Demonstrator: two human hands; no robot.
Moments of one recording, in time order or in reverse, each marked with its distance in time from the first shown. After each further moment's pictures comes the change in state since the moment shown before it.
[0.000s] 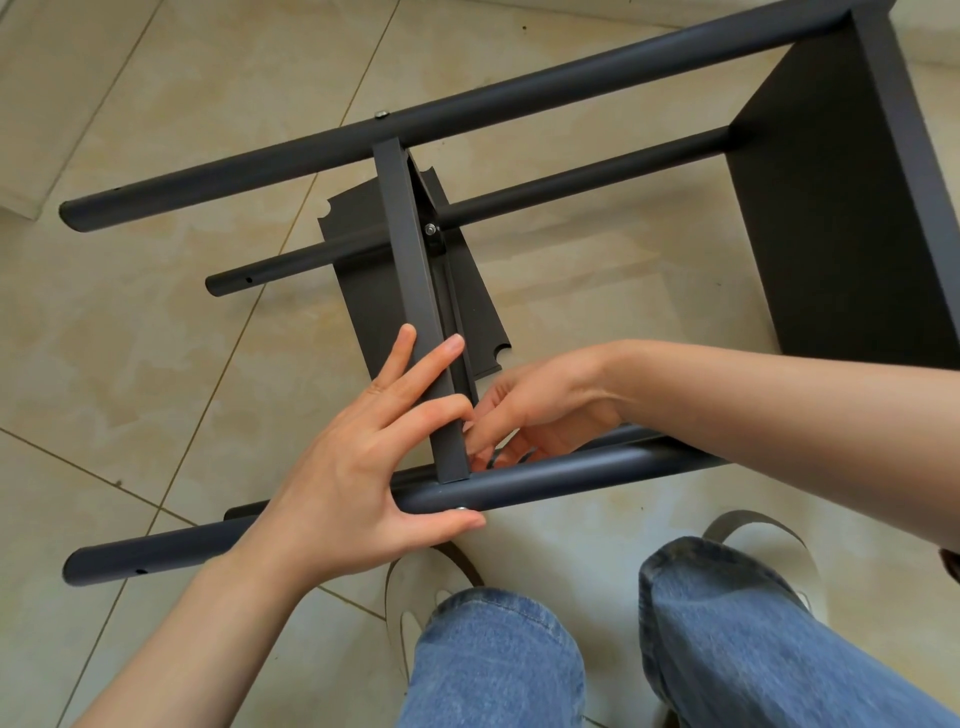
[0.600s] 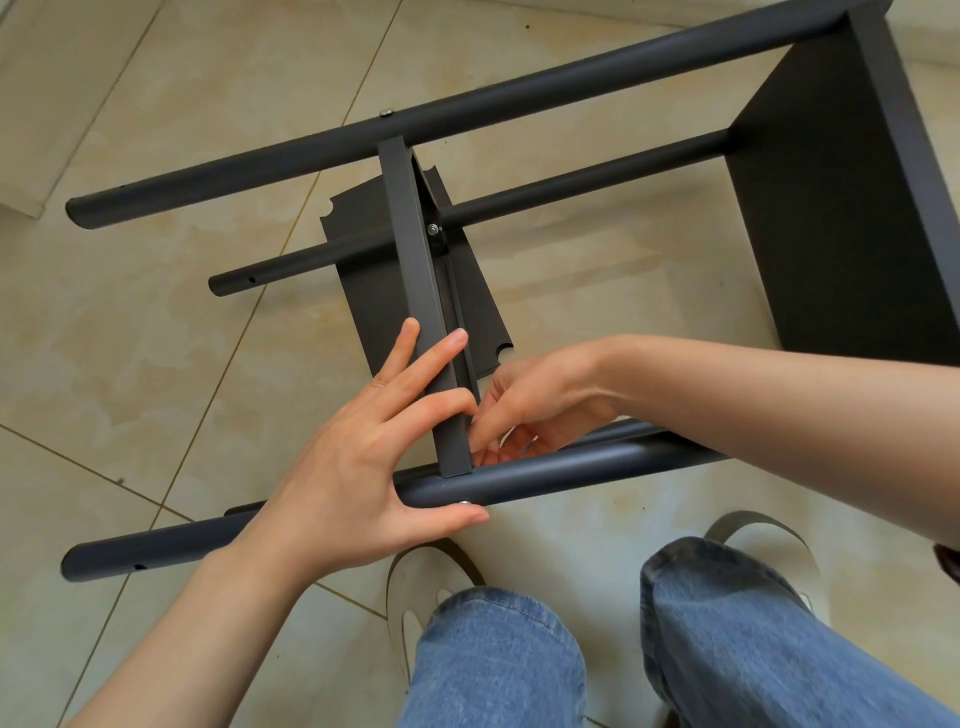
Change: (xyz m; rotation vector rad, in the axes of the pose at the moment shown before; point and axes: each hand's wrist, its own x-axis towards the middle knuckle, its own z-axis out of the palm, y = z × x) left_hand 0.003 0.001 -0.003 0.006 -0.011 -0.017; right_hand 0.005 -0.002 -0.002 -0.024 0.060 0.015
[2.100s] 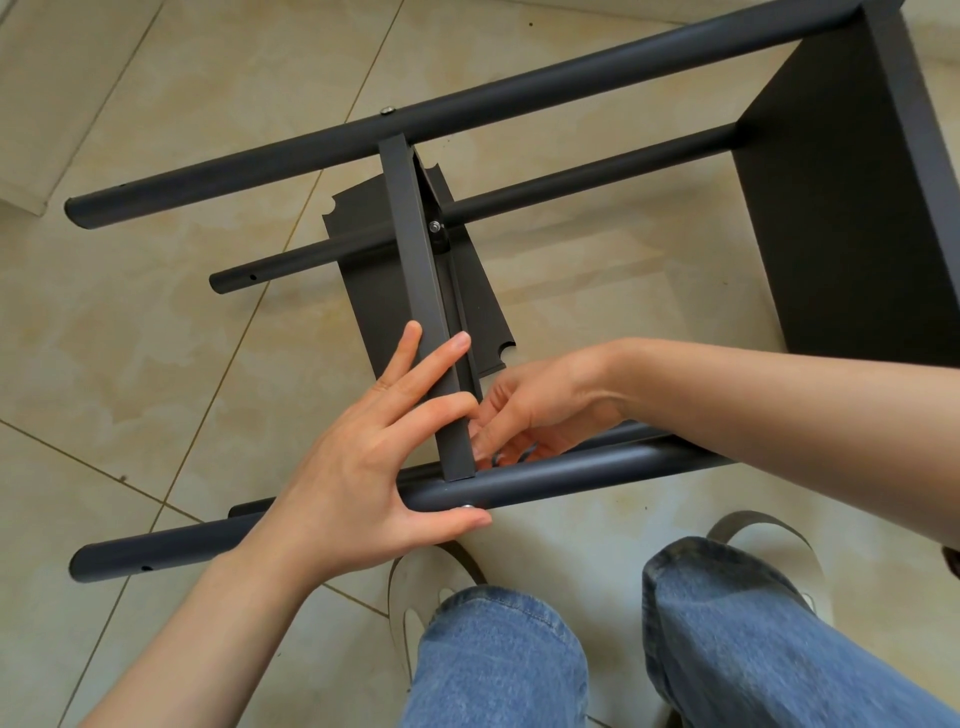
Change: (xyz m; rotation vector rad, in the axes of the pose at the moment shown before) left_hand -0.002 0.000 0.003 0.004 0.016 0.006; right_hand -0.006 0.001 0.003 -0.008 -0.063 -0.026
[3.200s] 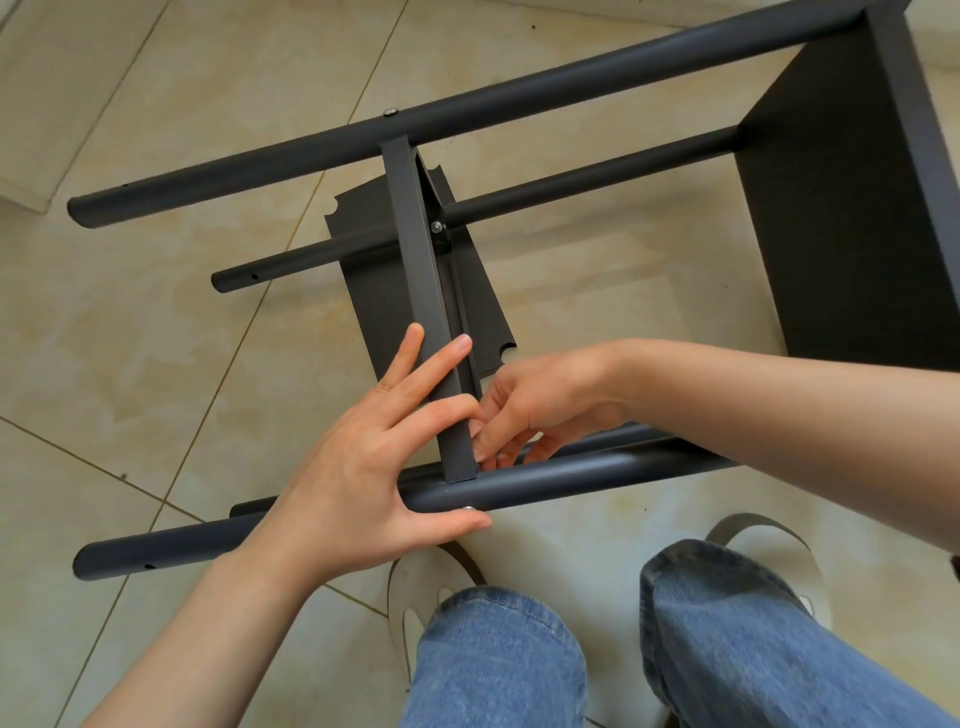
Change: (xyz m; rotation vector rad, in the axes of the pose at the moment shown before) left_hand -0.002 -0.005 0.004 0.021 0.018 0.030; right_hand -0.004 -0.006 0.004 -0.104 0.108 -0.003
